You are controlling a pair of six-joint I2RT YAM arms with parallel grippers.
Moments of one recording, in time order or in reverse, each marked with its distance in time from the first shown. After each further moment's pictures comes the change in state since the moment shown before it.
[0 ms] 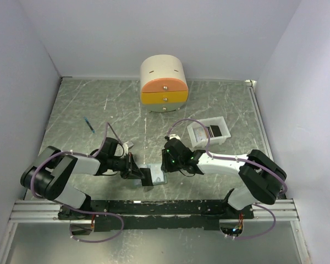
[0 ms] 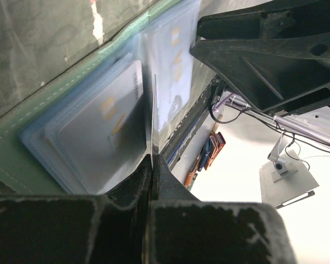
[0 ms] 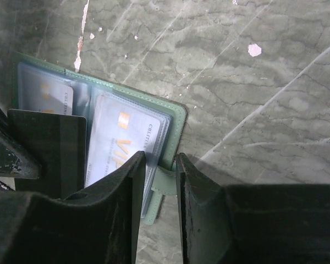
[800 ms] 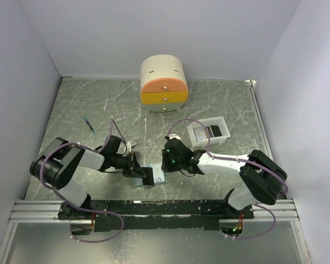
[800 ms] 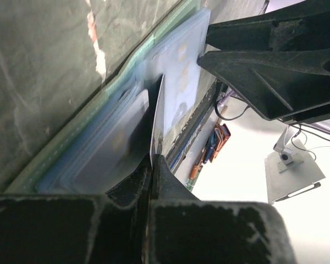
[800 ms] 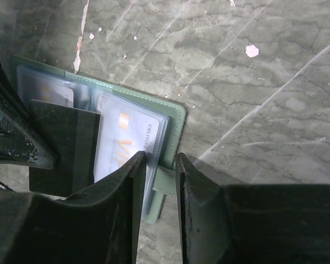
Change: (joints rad) left arm 0.000 0.130 0.062 0.003 0.042 0.064; right arm 0.000 -0.006 0.000 -0.005 0.003 -0.007
